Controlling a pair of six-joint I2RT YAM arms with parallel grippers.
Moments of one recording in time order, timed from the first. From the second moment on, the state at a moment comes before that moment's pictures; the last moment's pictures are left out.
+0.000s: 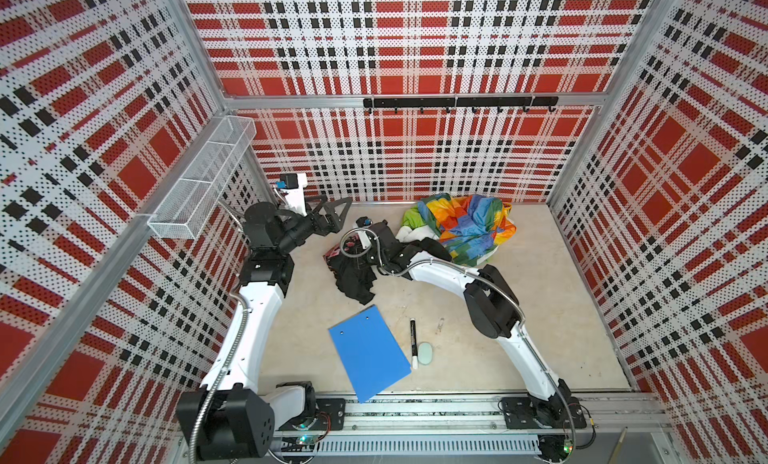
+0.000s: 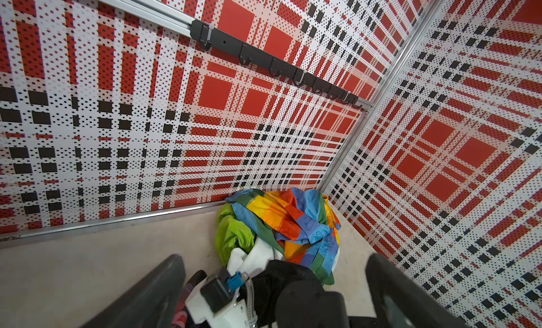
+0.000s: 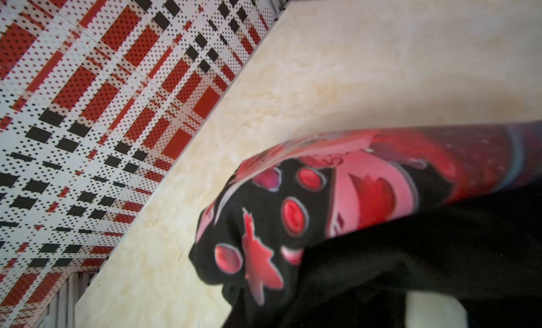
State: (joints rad) left arm 0.04 1.20 1.12 0.10 0.67 -0.37; right arm 0.86 2.42 2.01 -0.10 -0.18 0.48
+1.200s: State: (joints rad) left arm -0.14 1.32 1.13 0.01 0.56 -0.31; right arm 0.73 1.39 0.95 0.13 0.00 0.44
